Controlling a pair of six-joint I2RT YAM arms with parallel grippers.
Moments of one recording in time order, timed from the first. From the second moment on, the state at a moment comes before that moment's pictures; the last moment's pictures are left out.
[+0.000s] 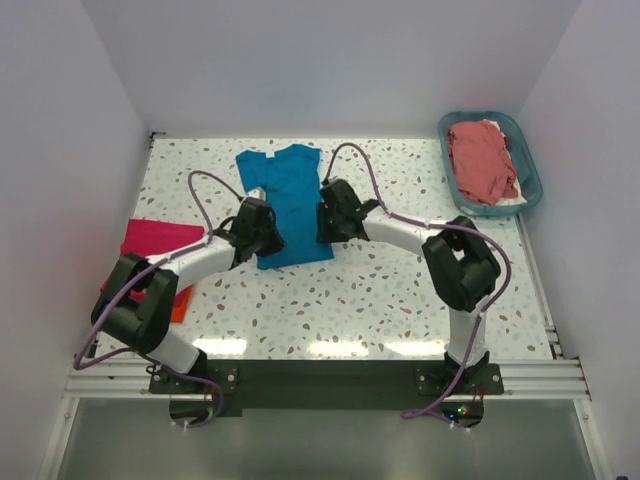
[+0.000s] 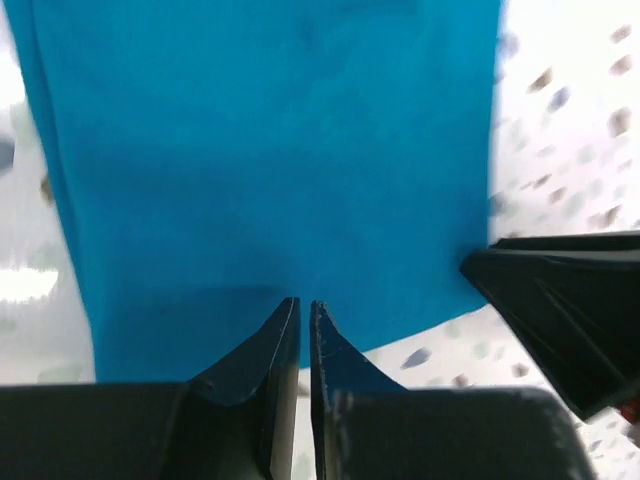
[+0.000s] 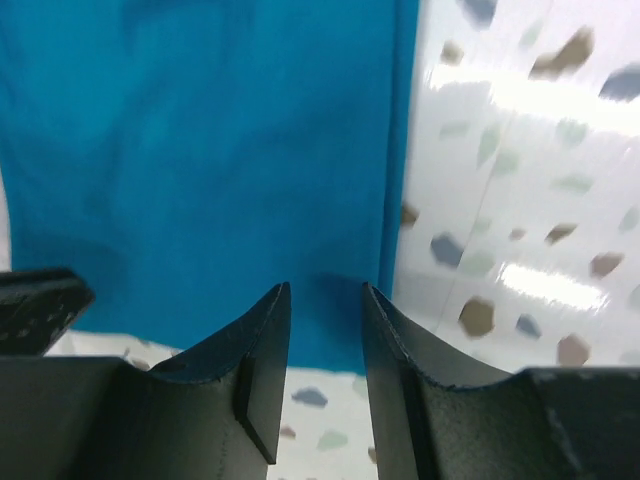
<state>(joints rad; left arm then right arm) -0.44 1.55 0.85 -0.09 -0.04 -0.75 0.66 1.97 1.40 -0.33 0.06 0.54</state>
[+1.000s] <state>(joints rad) -0.42 1.28 0.49 -0.10 -0.08 -0.84 0.71 1.83 1.08 -0.21 0.05 0.62</state>
